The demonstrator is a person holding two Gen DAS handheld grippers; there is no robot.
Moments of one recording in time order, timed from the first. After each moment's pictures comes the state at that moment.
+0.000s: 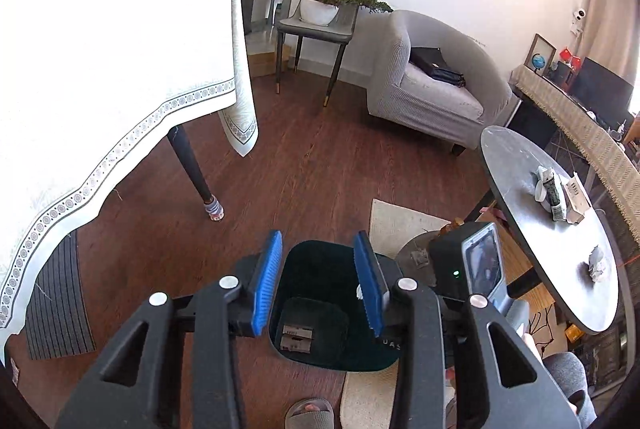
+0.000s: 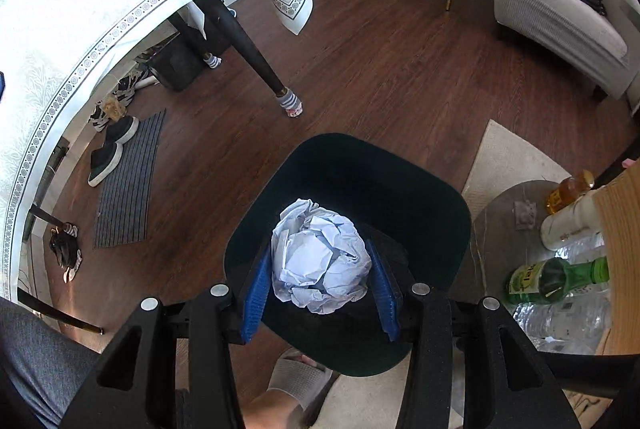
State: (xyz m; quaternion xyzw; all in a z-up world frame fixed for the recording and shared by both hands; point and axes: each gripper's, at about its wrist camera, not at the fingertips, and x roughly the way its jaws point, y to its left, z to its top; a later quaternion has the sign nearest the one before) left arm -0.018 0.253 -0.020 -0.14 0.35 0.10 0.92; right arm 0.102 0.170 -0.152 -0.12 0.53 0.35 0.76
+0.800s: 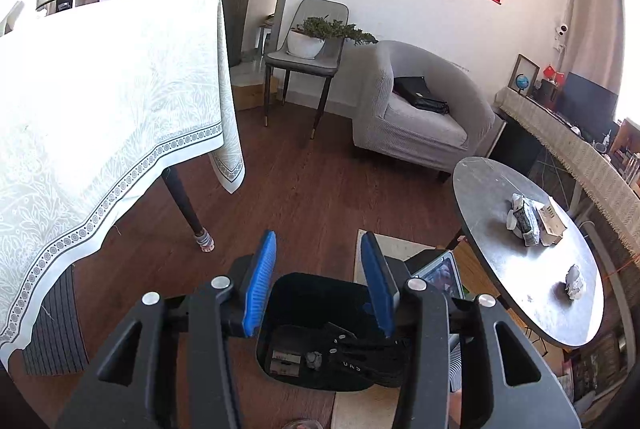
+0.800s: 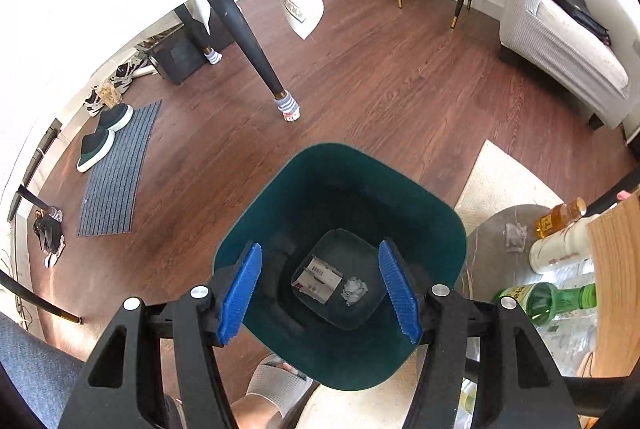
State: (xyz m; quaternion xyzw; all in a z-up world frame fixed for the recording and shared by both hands) left arm -0.026 0.245 0.014 -0.14 0.30 0.09 0.94; right arm 0.097 0.174 -0.132 -0.15 0.48 0.36 0.78
